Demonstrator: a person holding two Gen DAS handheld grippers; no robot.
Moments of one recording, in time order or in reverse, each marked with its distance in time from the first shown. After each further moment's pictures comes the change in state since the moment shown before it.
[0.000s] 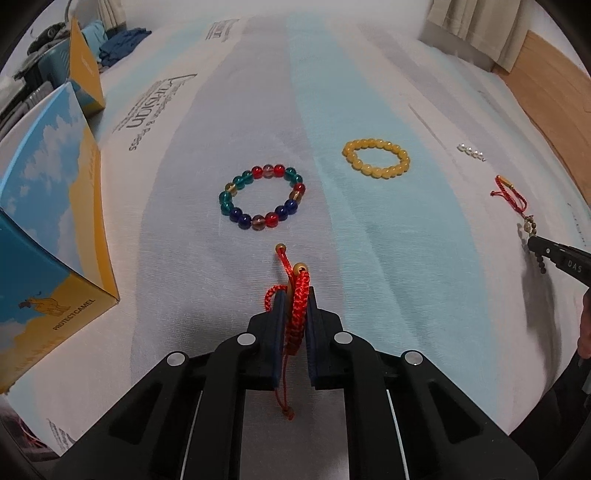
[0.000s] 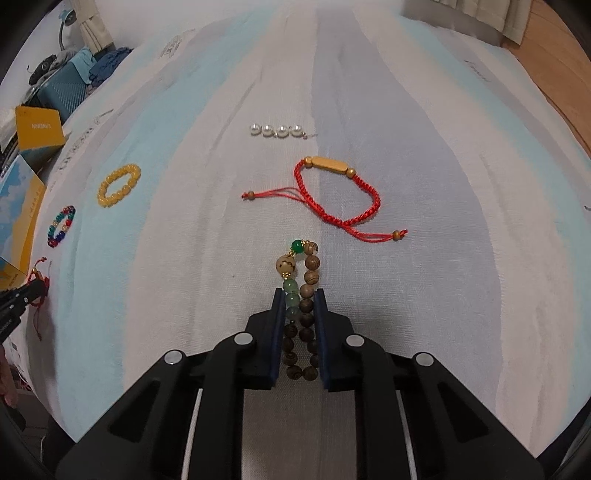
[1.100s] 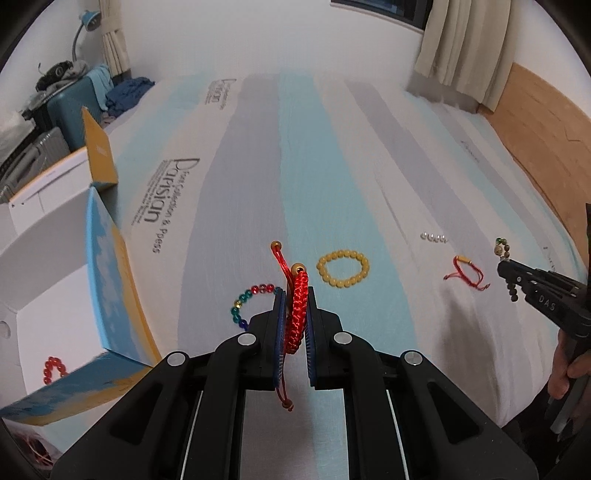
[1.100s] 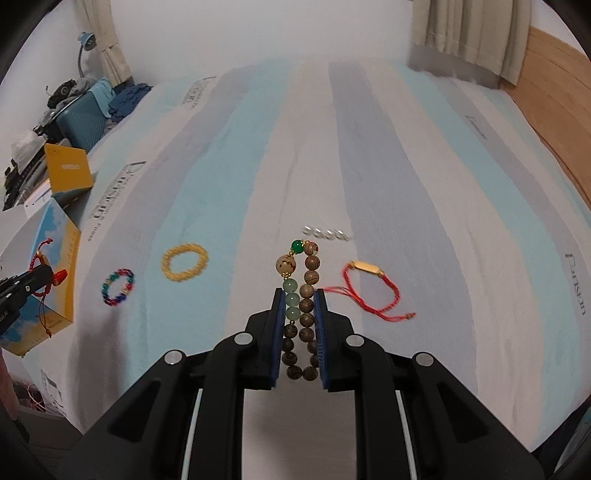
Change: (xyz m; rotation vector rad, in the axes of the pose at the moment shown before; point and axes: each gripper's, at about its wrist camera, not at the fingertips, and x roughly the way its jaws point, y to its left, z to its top) left arm -0.097 -0.011 0.073 -0.001 -0.167 -0.015; right arm -0.084 0.060 0.057 -0.026 -0.150 0.017
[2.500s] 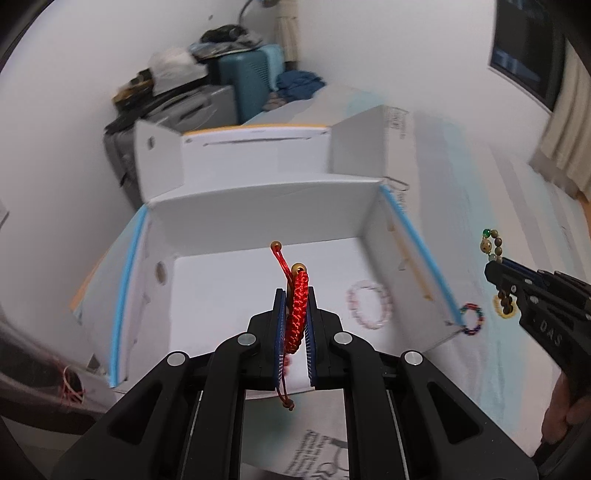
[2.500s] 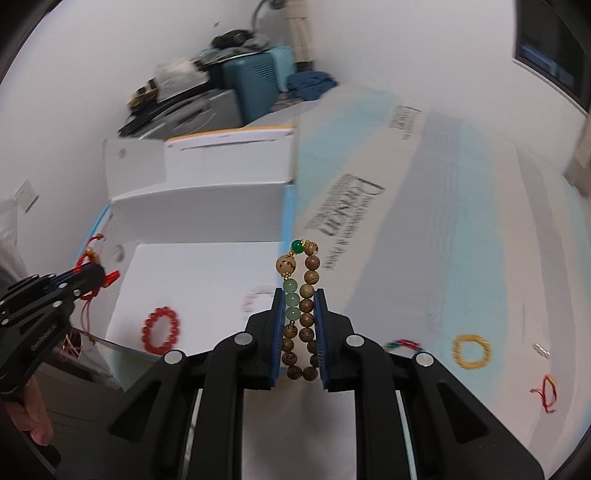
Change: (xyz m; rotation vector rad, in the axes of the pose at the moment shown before) left arm -0.119 0.264 -0.057 -0.334 -0.043 0.338; right arm -0.032 0.382 0.023 -0.418 -0.039 0.313
